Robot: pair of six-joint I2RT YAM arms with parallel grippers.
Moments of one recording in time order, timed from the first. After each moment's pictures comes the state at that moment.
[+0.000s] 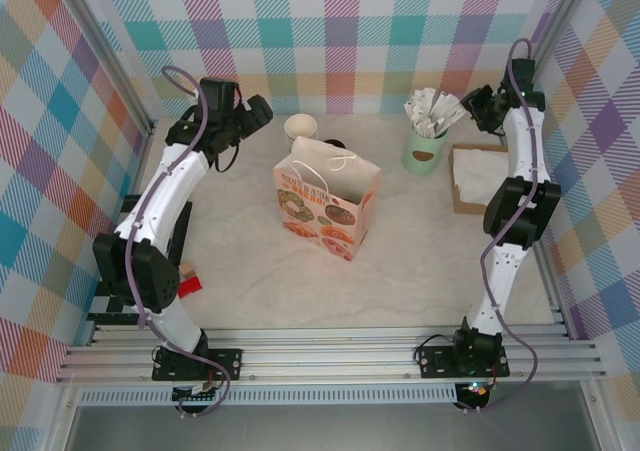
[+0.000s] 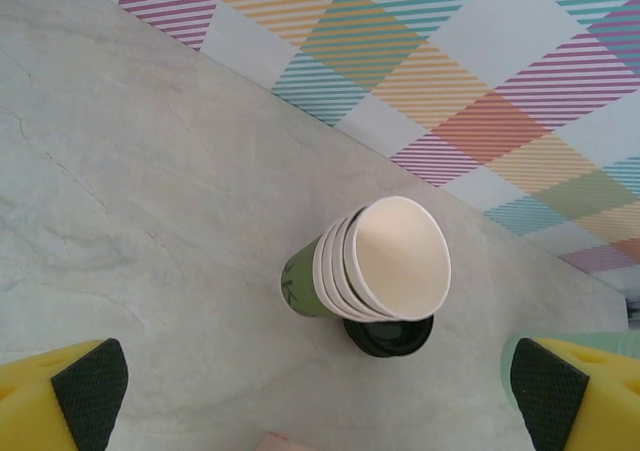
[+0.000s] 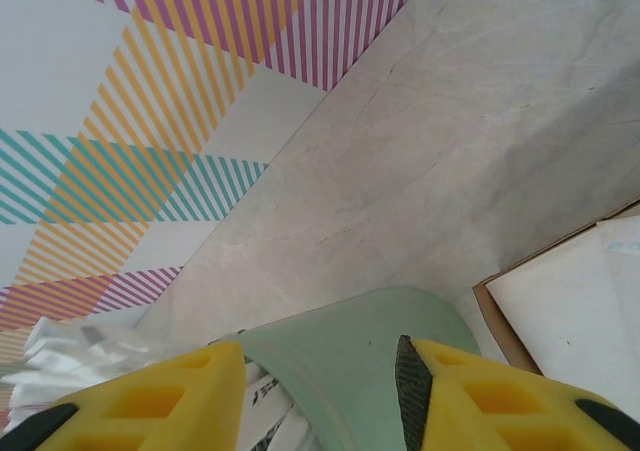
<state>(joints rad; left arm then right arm) -0.26 1.71 1.75 -0.67 -0.09 -0.71 -0.19 2.30 2.35 -0.87 -0.31 0.71</state>
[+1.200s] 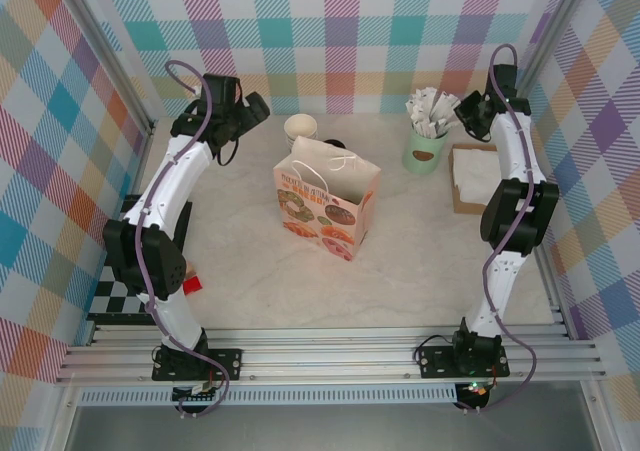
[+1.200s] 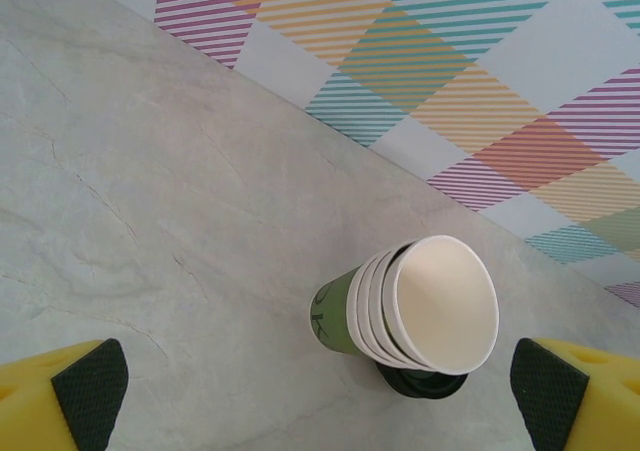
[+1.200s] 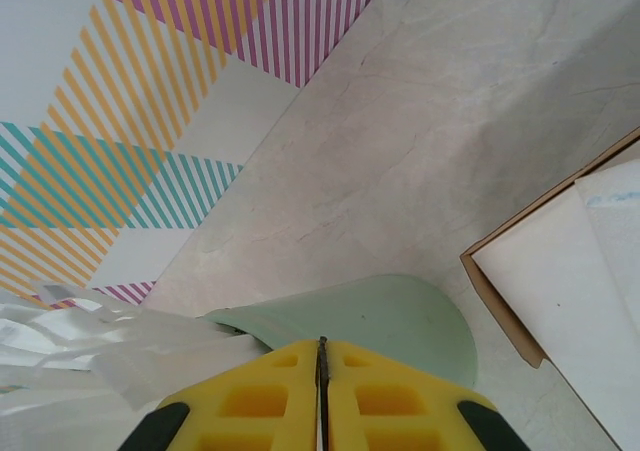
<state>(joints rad) -0.22 1.79 1.82 -0.68 -0.13 -0.70 -0.12 2.16 2.11 -0.75 -0.15 0.78</state>
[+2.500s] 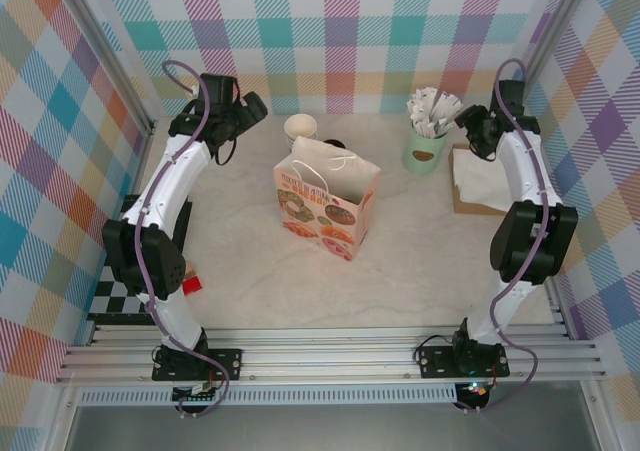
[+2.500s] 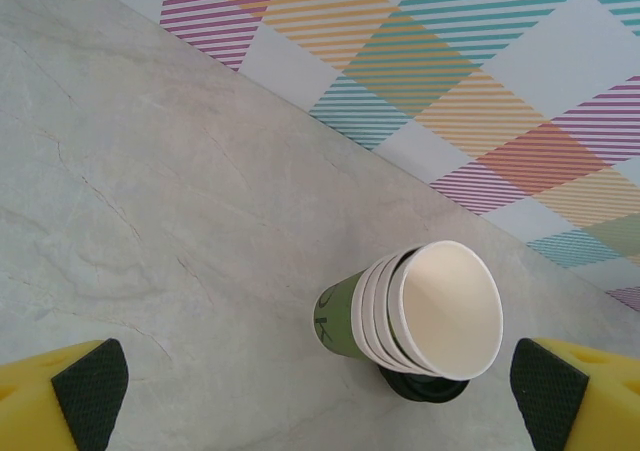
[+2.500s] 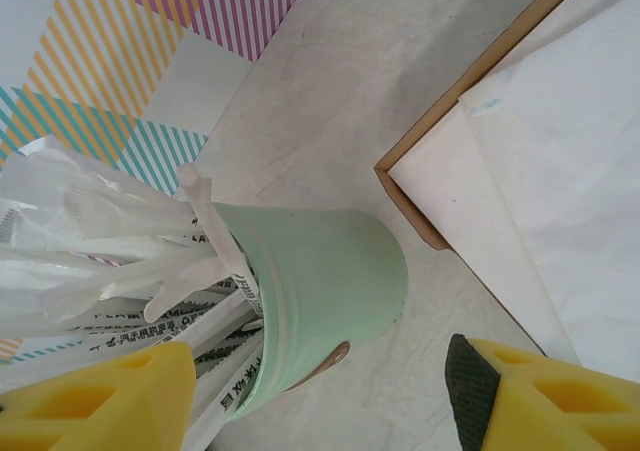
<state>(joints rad) -0.21 1.79 1.82 -0.68 -0.12 -0.70 -0.12 1.87 1.74 -0.68 -0.09 0.82</state>
